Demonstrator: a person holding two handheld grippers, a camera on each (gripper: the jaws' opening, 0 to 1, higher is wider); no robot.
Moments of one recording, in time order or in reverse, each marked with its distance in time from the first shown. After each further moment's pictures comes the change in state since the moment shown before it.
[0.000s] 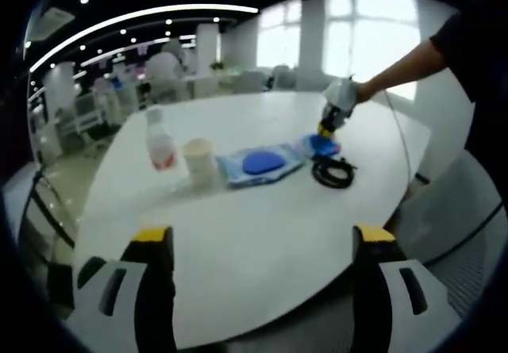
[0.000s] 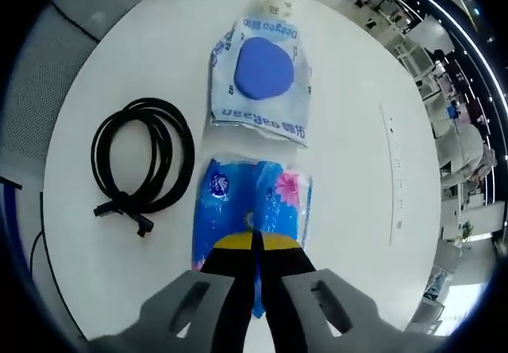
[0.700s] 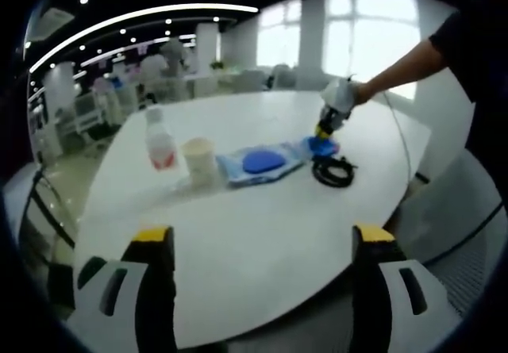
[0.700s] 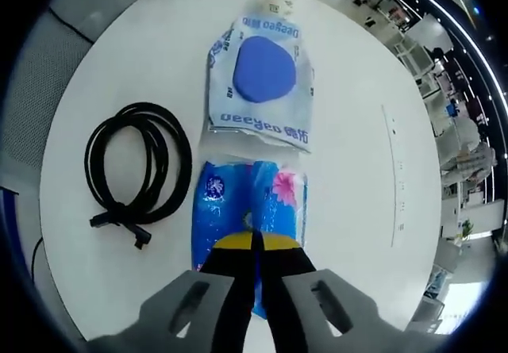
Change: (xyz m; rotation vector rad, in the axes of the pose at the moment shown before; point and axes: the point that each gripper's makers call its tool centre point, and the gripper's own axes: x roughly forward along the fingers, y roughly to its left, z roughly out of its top) left arm 0.000 0.000 -0.002 0.002 0.004 -0.002; right arm 0.007 0.001 0.003 0.016 0.008 -0.012
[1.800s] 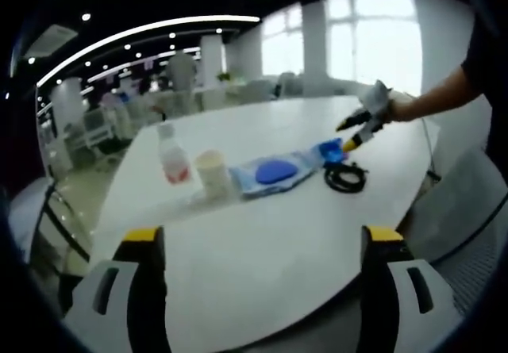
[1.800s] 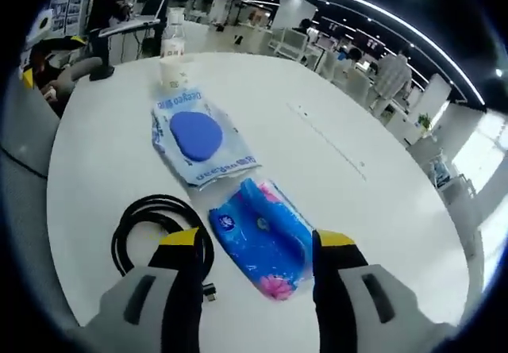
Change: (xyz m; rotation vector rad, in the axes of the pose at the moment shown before) left arm -0.003 0.012 0.012 0.055 -0.057 0.068; right arm -0.052 0.024 0.011 0.649 -0.266 -0.370
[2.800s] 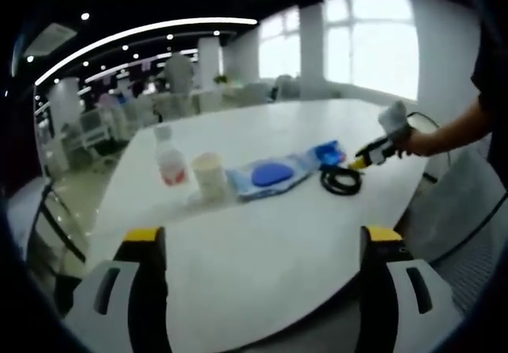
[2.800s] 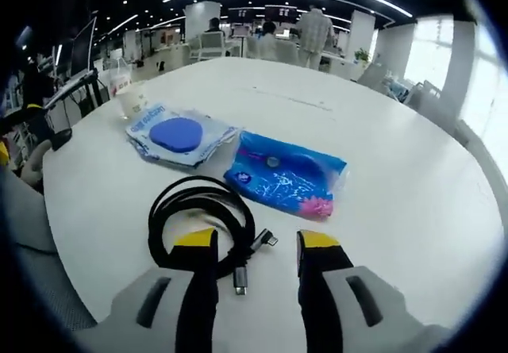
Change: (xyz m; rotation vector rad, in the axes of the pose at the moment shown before) left arm 0.000 -0.001 -0.001 -0.008 -0.016 -0.024; right arm -0.019 0.044 -0.053 0.489 0.038 -0.186
